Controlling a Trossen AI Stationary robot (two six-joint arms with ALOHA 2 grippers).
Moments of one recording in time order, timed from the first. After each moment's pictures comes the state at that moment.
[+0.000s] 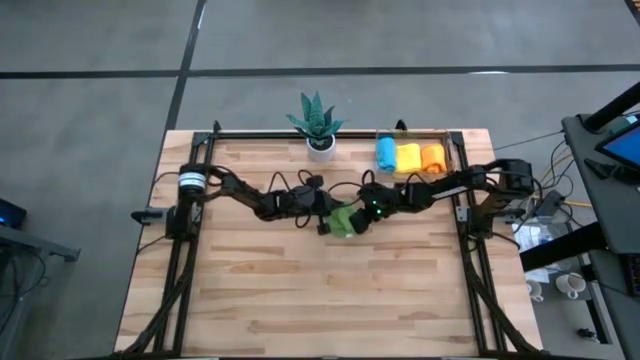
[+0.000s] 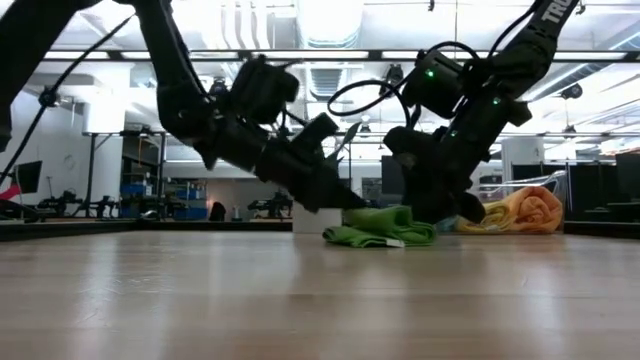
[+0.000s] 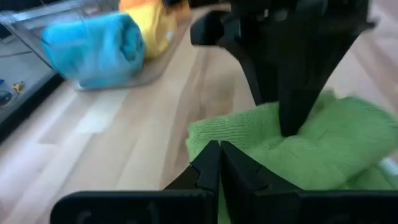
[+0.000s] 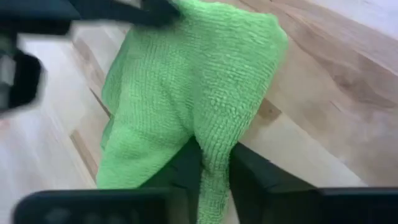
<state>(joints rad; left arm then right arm) 0.12 2.01 0.86 0.80 -0.15 0.19 -0.14 1.66 0.68 0.07 -0.05 0.75</state>
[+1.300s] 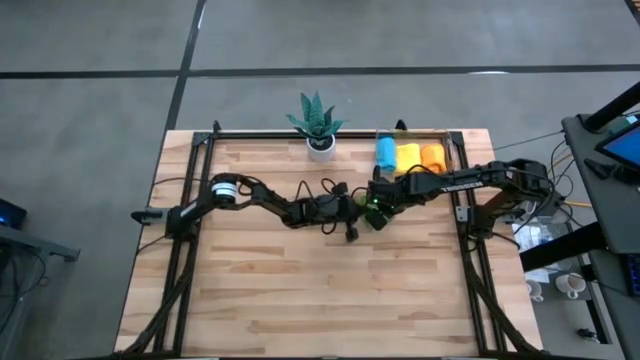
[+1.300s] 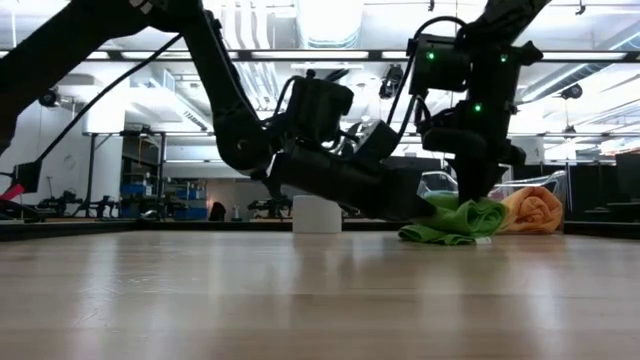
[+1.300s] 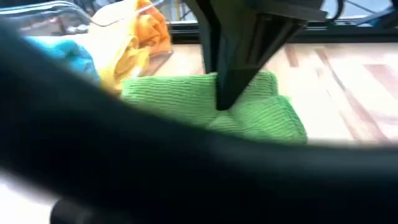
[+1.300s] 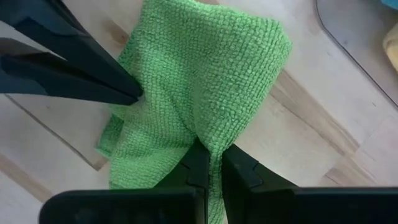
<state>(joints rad) 0.07 2.29 1.20 0.88 -0.15 0.03 -0.12 1.53 0.87 -0.70 0.18 0.67</state>
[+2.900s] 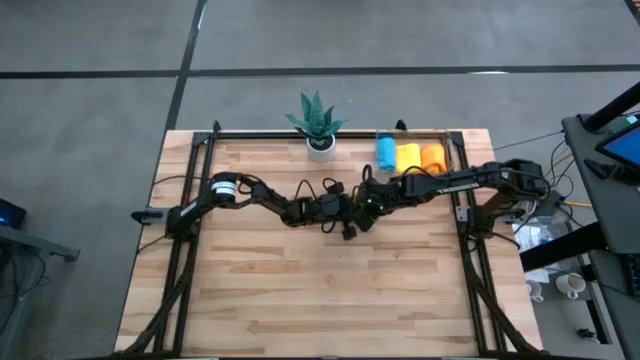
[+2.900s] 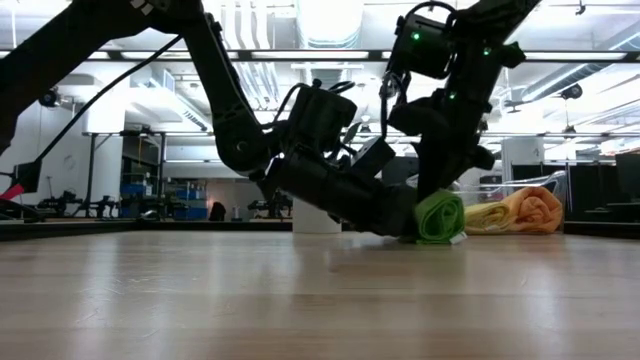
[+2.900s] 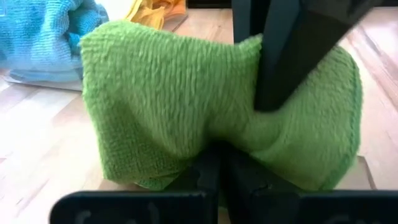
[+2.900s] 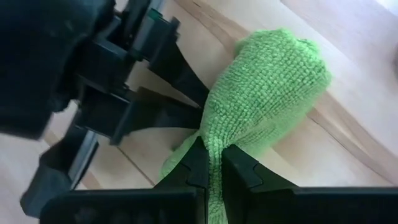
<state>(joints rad) 0.09 2.29 1.19 0.79 -0.19 0.01 -0.09 1.57 0.92 -0.52 0.13 0.69</state>
